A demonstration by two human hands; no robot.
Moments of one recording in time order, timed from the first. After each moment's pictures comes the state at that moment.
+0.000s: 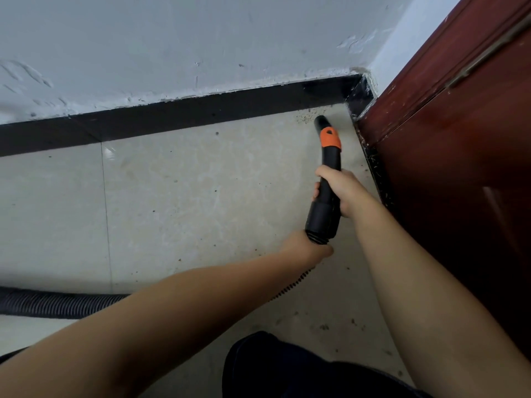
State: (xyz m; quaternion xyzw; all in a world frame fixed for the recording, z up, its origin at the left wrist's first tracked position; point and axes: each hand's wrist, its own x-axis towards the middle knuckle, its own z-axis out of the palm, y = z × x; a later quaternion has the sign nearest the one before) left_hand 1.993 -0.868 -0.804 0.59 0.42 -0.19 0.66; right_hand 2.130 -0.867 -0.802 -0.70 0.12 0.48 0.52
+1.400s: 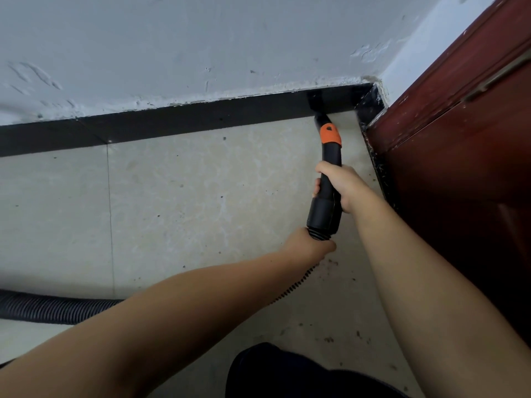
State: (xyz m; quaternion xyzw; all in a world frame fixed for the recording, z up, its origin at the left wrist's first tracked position) left_hand 1.999 -0.850 -0.810 0.54 0.43 -0.15 0.71; right_hand 2.140 -0.838 -0.798 -0.72 0.09 0.48 0.48
